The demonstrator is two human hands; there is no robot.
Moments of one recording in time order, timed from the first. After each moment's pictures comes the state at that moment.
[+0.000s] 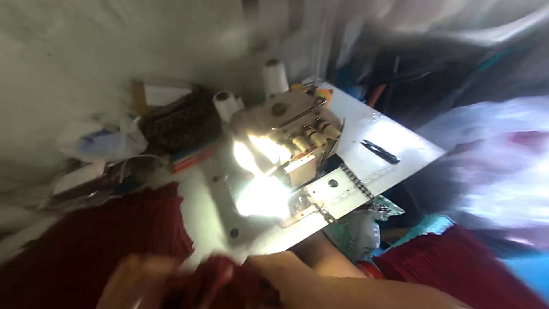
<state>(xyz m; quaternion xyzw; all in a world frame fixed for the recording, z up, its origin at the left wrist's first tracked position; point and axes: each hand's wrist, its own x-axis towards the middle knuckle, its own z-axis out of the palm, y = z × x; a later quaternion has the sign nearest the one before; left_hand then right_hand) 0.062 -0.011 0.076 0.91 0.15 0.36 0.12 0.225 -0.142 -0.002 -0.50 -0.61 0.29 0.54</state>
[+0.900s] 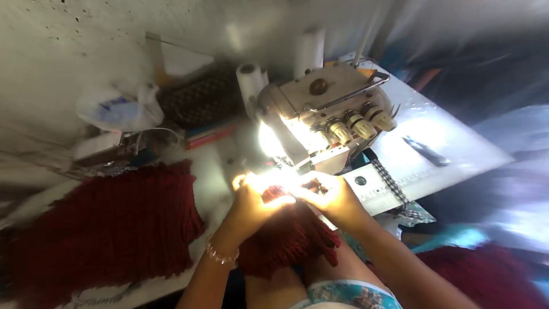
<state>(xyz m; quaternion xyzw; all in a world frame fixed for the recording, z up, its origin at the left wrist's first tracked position) 0.174 0.038 -0.021 0.92 0.19 0.15 0.31 0.320 -0.108 -0.045 -0.67 -0.40 0.24 0.58</state>
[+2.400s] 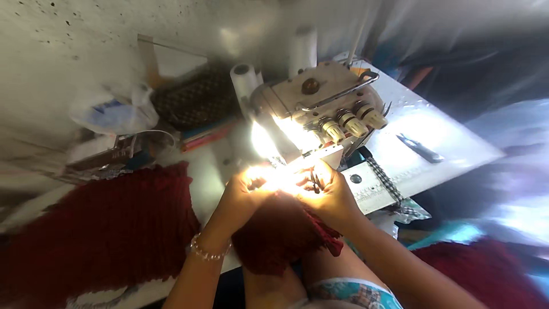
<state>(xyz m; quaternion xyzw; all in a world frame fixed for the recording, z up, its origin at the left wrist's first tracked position) 0.180 0.037 0.015 0.78 0.24 0.15 0.56 0.311 -0.102 -0.031 -0.59 -0.40 0.20 0.67</state>
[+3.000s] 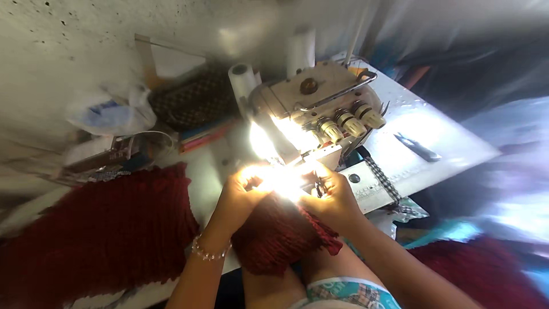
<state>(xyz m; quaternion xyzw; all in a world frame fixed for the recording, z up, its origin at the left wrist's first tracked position) 0.181 0.038 0.006 0.77 0.25 0.19 0.56 0.313 -0.106 -0.037 -0.62 -0.42 0.14 0.65</state>
